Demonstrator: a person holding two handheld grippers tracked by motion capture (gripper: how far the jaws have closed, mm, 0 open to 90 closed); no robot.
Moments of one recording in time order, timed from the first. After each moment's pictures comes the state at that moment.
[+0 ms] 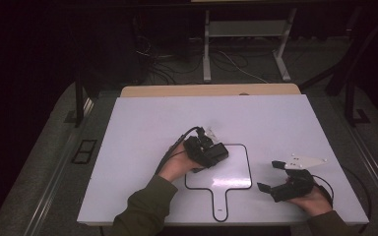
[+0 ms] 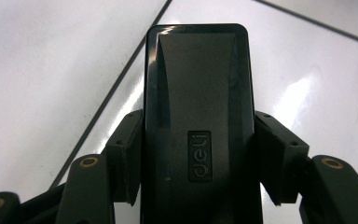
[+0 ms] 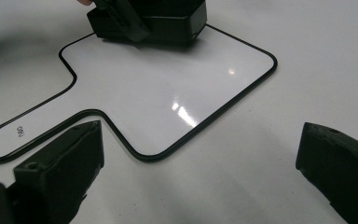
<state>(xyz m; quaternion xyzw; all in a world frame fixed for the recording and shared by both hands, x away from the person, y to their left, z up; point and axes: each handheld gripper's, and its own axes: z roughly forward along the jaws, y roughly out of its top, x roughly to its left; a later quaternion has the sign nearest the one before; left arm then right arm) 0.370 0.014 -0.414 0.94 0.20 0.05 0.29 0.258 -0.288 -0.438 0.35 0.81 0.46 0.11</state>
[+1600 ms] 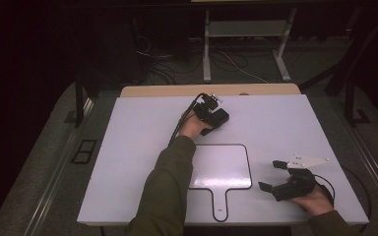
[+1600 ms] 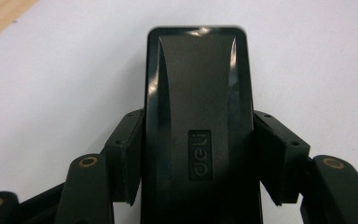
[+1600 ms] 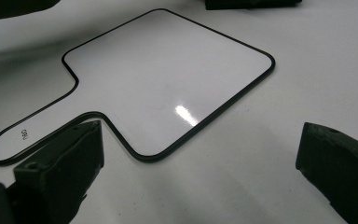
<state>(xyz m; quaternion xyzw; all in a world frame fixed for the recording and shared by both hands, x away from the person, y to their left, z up) 0.512 -0.018 -0.433 0.91 0.29 0.09 0.29 0.260 -0.293 -0.438 0.35 0.81 0.46 0.10</state>
